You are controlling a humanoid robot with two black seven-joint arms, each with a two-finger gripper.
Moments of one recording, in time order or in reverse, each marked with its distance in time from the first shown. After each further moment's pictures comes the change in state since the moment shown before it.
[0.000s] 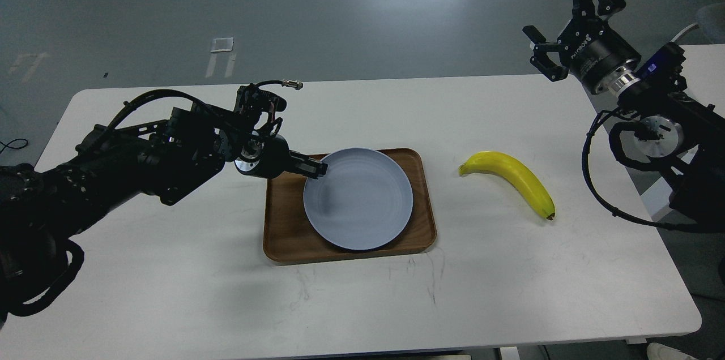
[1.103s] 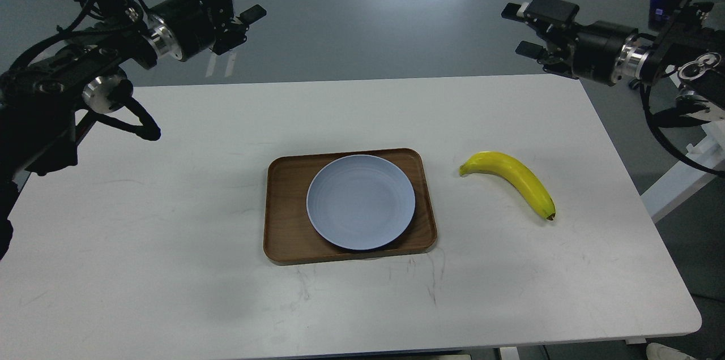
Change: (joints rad) left arm -0.084 0.247 -0.263 -0.013 -1.215 0.000 0.000; right arm 0.273 -0.181 -0.393 0.200 -0.702 0.000 0.002
